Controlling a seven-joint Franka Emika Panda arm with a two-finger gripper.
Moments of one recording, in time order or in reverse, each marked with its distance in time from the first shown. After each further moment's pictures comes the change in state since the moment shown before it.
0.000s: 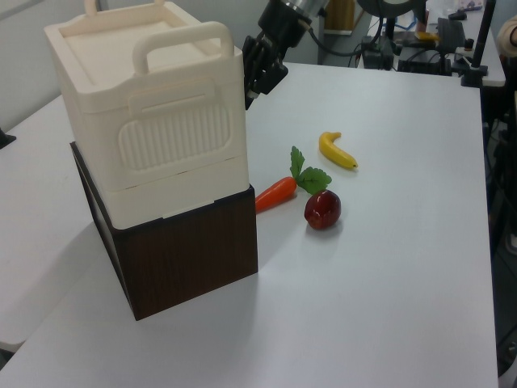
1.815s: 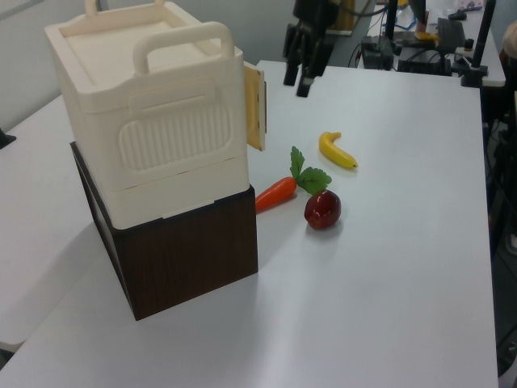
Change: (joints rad) arm -0.089 -0.086 -0.019 0.026 0.002 -0.450 -0.001
